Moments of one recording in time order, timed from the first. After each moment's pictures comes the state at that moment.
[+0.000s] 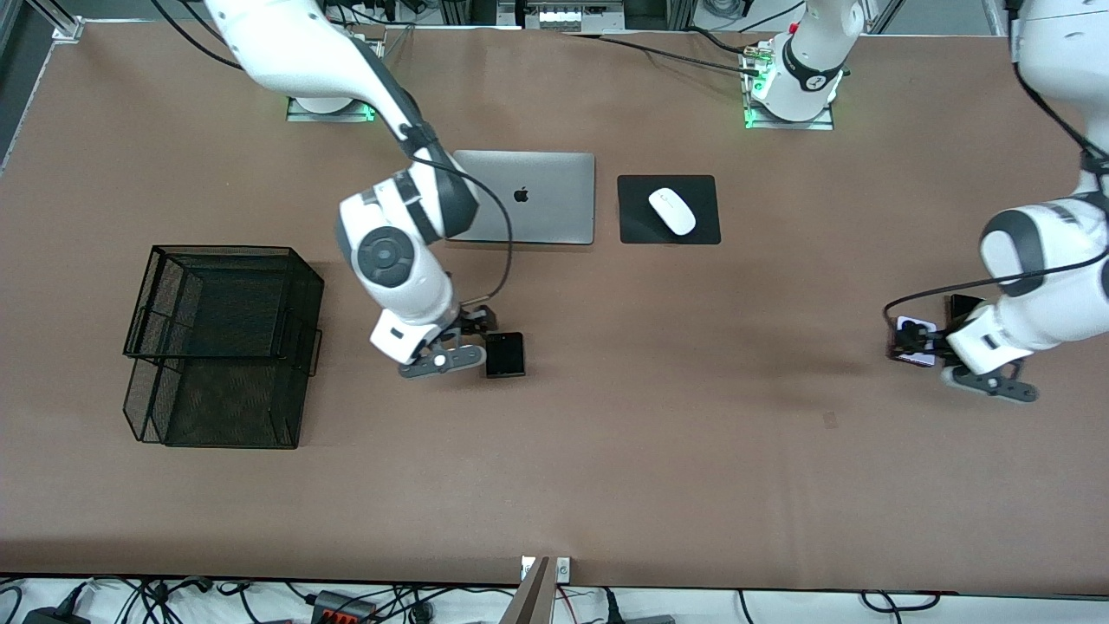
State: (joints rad) left arm 0.27 0.47 -0.05 -1.83 -0.06 2.31 0.55; right arm 0.57 0.68 -0.03 -1.53 0.06 2.27 0.33
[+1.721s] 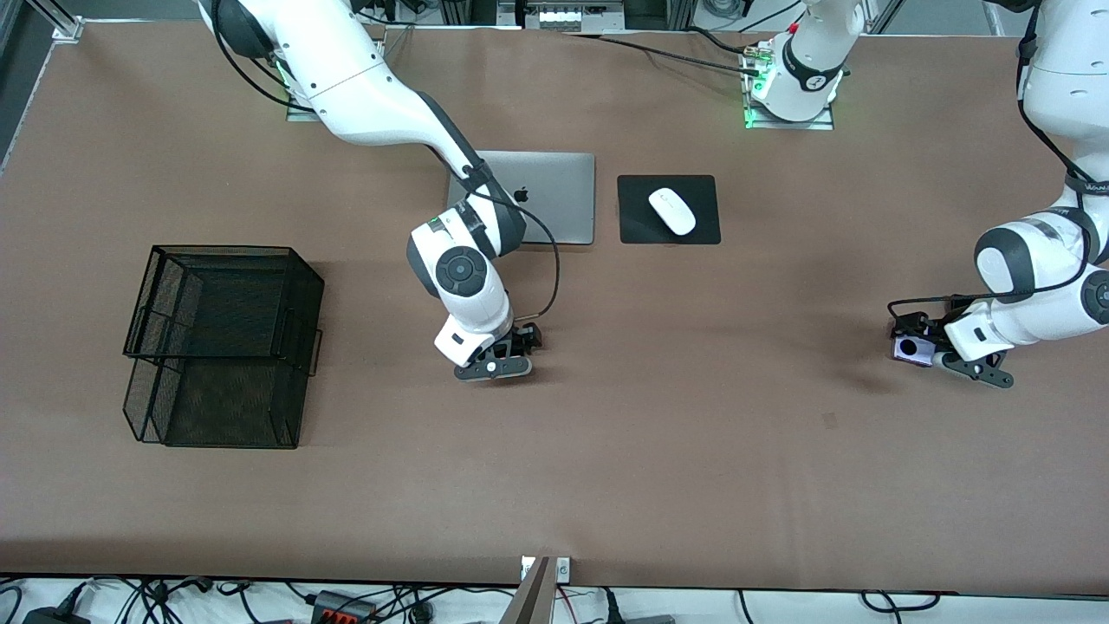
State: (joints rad) left arm 0.36 0.60 -0.06 -1.88 -0.06 2.36 0.64; right arm 0.65 0.89 -0.05 -1.43 0.05 2.44 0.46
